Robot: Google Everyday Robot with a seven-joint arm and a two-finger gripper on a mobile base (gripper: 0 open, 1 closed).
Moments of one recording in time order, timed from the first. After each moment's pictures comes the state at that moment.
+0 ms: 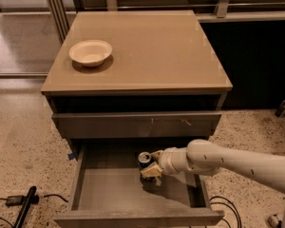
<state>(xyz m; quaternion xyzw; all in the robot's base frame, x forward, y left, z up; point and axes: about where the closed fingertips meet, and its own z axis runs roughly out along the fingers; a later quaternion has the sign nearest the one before) 0.558 -0.033 0.461 -0.47 0.78 0.24 0.34</state>
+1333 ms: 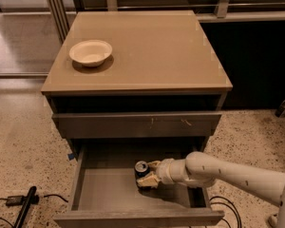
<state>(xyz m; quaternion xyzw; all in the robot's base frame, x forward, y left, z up) 0.541 -0.017 0.406 -0.45 0.77 0.29 0.34</state>
